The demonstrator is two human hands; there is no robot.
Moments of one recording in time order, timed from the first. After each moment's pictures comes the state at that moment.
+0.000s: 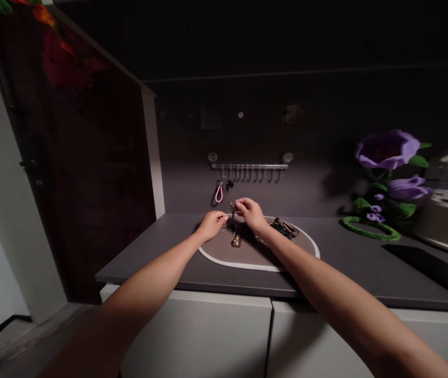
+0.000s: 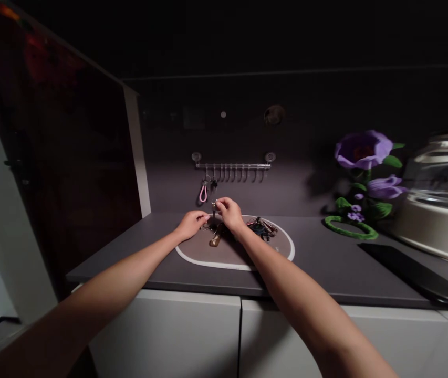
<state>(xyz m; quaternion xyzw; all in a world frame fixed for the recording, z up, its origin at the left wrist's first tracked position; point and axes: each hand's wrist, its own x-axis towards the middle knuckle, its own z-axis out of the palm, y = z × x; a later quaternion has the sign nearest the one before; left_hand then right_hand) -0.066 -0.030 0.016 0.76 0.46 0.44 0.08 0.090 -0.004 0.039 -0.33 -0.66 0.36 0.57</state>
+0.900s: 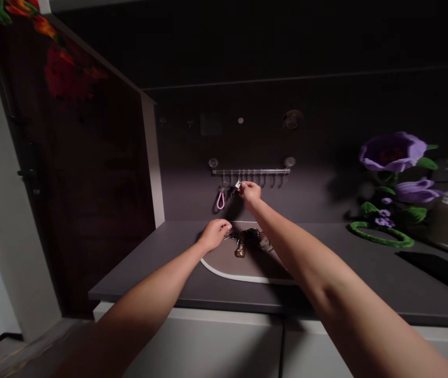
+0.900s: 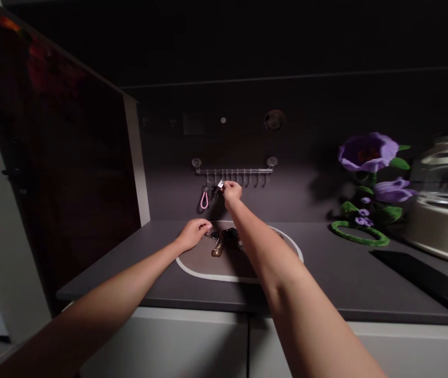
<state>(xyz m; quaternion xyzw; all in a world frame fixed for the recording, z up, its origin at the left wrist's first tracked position) -0.064 -0.025 0.012 0.78 0.45 0.43 0.09 0.060 0.066 0.106 -0.39 -0.46 0.39 0.69</state>
